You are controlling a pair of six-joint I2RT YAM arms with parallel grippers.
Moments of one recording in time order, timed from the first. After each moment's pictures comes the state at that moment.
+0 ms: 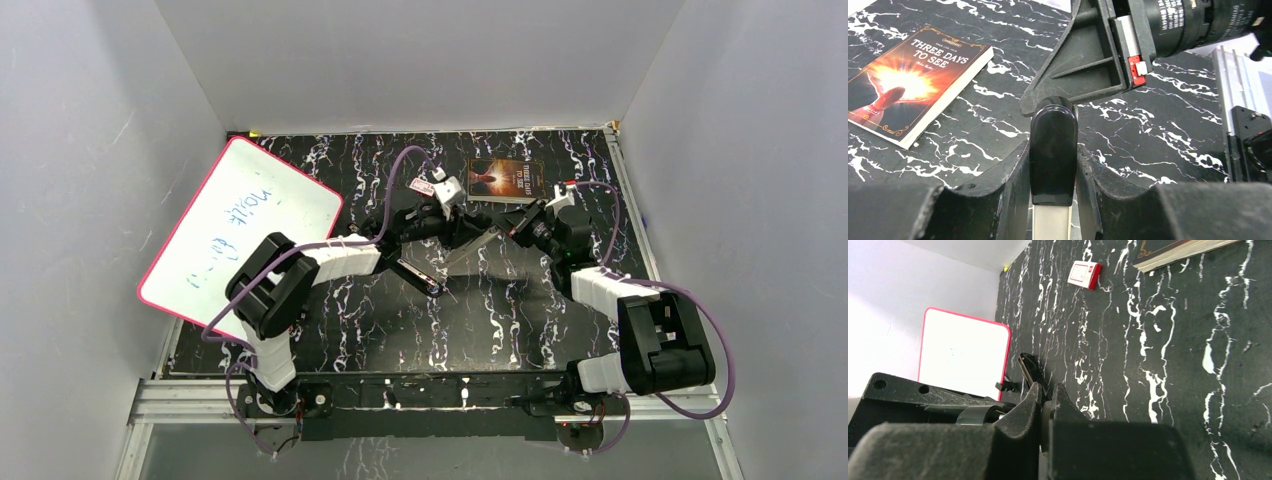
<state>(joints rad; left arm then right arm) -0.73 1.84 1.07 0.63 0.52 -0.05 0.20 1.36 0.49 0.63 -0.38 0.96</state>
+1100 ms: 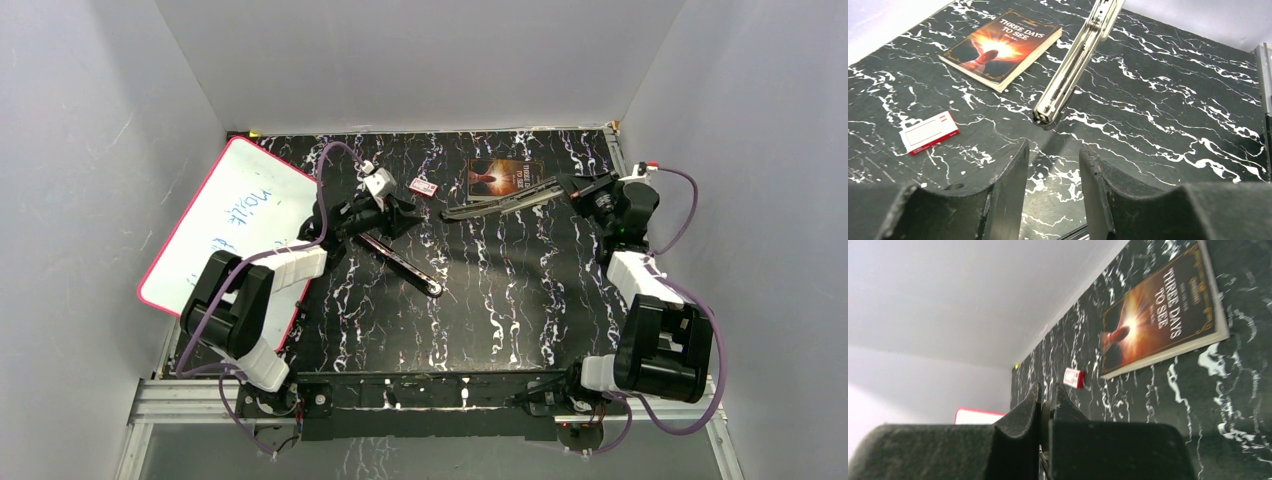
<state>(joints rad) -0.44 1.62 0.80 0.70 0.71 -0.02 -0.15 1.33 0.68 0.51 -0.46 1.05</state>
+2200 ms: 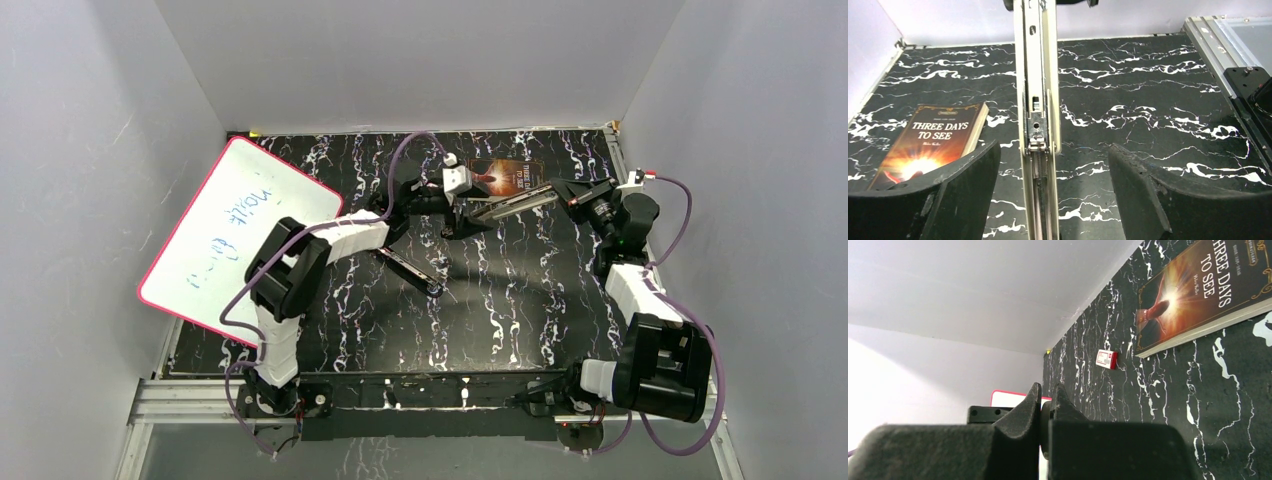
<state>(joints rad) -0.65 1.97 1.30 0.63 0.88 0.13 -0.16 1.24 0.61 0.56 -0.52 1.19</state>
